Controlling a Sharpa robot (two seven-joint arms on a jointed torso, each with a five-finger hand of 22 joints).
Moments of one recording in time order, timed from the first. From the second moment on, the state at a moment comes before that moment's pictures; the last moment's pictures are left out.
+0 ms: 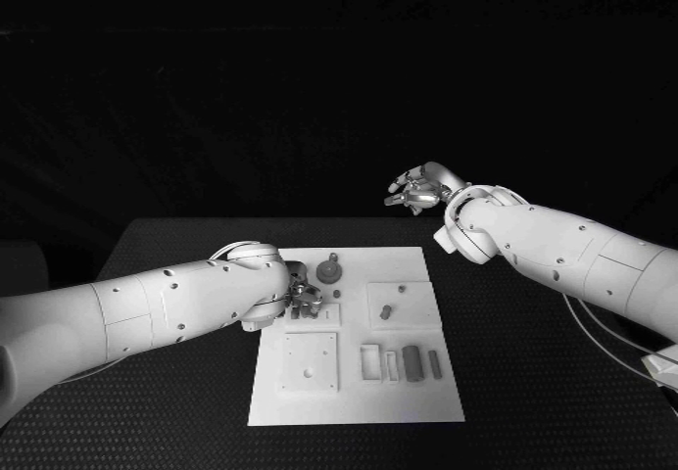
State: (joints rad) left arm 1.31 -0.51 -0.24 1.25 -1.08 0.09 -0.60; left_hand 0.74 0.07 0.69 -0.28 0.54 1.05 0.09 0.33 0.80 1.41 -0.09 0.67 0.69 1.32 -0.15 1.41 0.74 0.01 1.31 -0.23 0.63 1.31; right arm 1.29 -0.52 -0.03 0.96 -0.91 -0.37 0.04; right_hand 1.02 -0.09 0.56 -0.29 0.04 0.84 0.16 0.24 0.60 0.97 0.05 0.91 0.93 1.07 -0.06 1.19 0.85 0.23 0.97 0.04 0.77 1.25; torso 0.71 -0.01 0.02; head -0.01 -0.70
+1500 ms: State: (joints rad) left arm 1.31 -0.50 -0.24 1.24 -1.07 0.10 -0.61; left_hand 0.68 0.08 0.70 -0.26 0.53 1.05 0.09 0.34 0.81 1.41 -0.09 0.67 0.69 1.33 -0.16 1.42 0.72 0.01 1.32 -0.24 0.63 1.31; right arm 1.29 -0.52 -0.03 0.96 -0.91 -0.35 0.03; right_hand 1.02 -0.09 0.55 -0.28 0.04 0.85 0.15 0.24 0.60 0.97 0.05 0.91 0.93 1.07 -0.06 1.19 0.85 0.22 0.97 0.04 0.77 1.25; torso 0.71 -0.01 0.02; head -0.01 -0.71
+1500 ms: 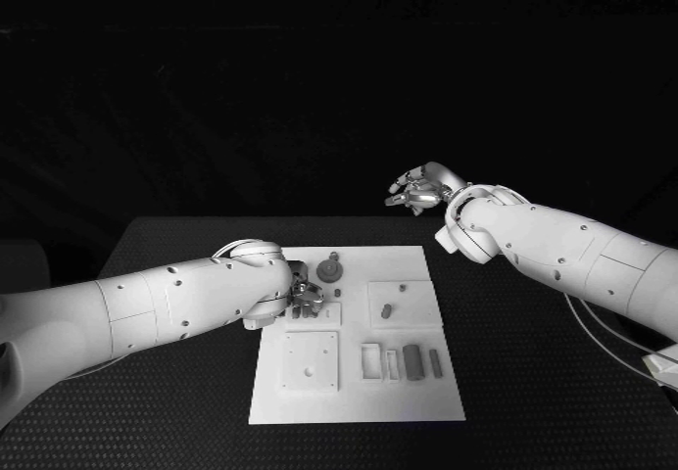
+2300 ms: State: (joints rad) left arm 1.31 -0.47 -0.23 1.21 -1.08 0.15 -0.62; left_hand 0.68 0.08 0.70 -0.26 0.55 1.06 0.08 0.35 0.81 1.41 -0.10 0.69 0.69 1.33 -0.16 1.43 0.71 0.01 1.34 -0.24 0.64 1.31; right arm 1.29 -0.52 -0.03 0.96 -0.91 -0.35 0.03; right_hand 1.02 -0.09 0.55 -0.28 0.04 0.84 0.16 0.24 0.60 0.97 0.05 0.91 0.92 1.07 -0.05 1.19 0.85 0.22 0.97 0.04 0.77 1.25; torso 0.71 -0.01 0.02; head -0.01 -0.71
